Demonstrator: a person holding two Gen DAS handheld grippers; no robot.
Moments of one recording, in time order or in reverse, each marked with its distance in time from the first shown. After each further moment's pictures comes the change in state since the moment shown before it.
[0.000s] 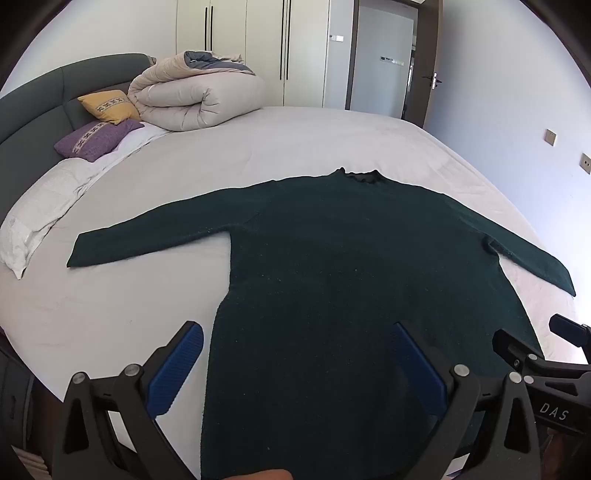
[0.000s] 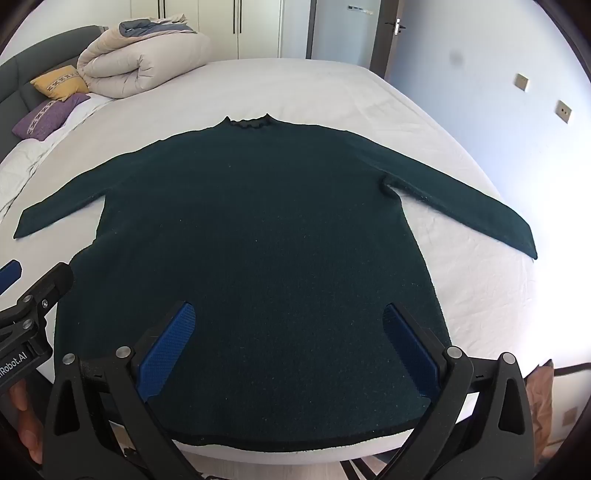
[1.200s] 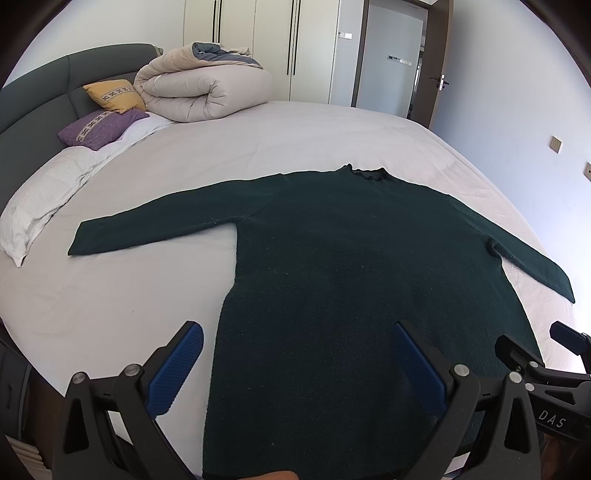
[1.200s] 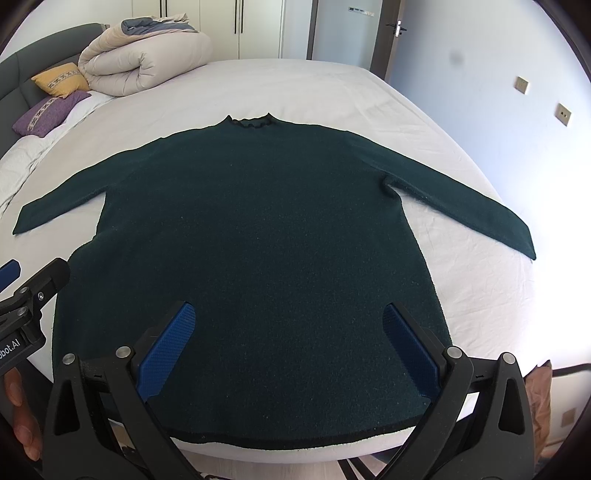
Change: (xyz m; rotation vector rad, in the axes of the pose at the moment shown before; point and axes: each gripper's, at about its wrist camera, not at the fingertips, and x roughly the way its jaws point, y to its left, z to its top) left arm 0.002 0.011 -0.005 -0.029 0.000 0.003; right arm -0.002 0.000 -0.003 -0.007 -0.004 -0.007
